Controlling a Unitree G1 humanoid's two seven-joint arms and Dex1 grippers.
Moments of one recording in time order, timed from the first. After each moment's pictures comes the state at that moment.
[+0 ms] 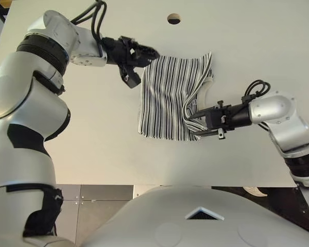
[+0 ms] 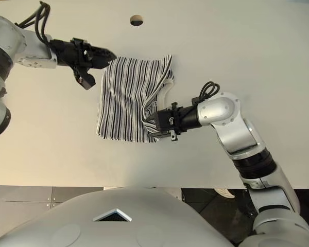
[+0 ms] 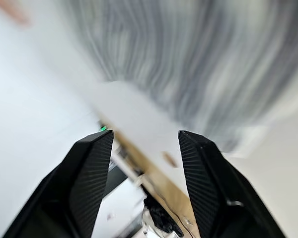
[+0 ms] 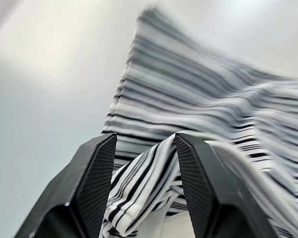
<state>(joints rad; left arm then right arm) -1.13 0.64 -1.02 1.10 1.23 -1.01 0.46 -0.21 -0.68 0.35 -0.35 0.09 0.26 1.25</state>
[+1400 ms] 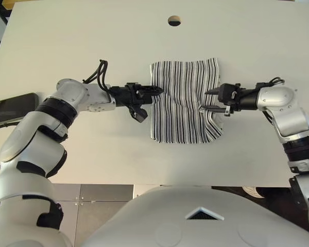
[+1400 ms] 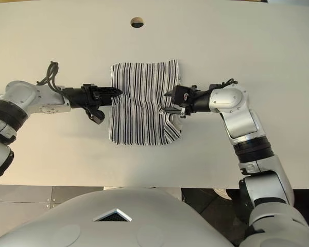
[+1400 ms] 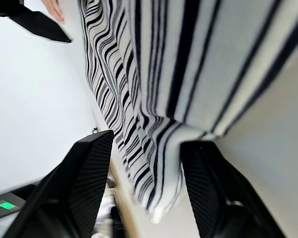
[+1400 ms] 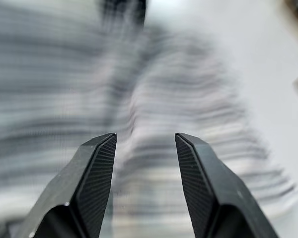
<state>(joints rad) -0.67 0.74 -0.87 0.73 0.98 -0.97 0.22 -0.28 -0.57 0.26 0.07 0.13 0.09 1.05</state>
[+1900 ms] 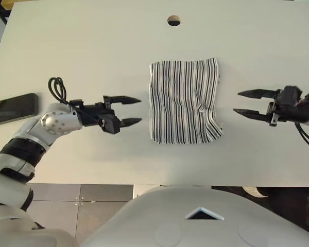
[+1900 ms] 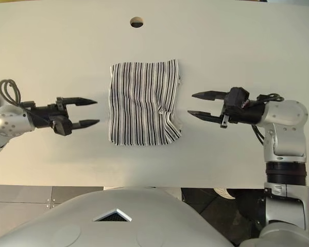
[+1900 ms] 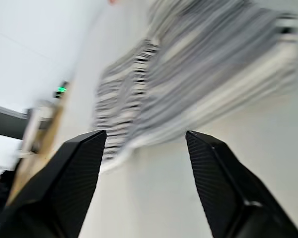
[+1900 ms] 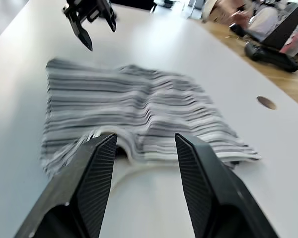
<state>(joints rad) -0.26 1.03 -0.72 0.44 0.00 -1.02 -0.59 -0.02 -0.77 -0.05 0.10 0.35 -0.21 1.37</state>
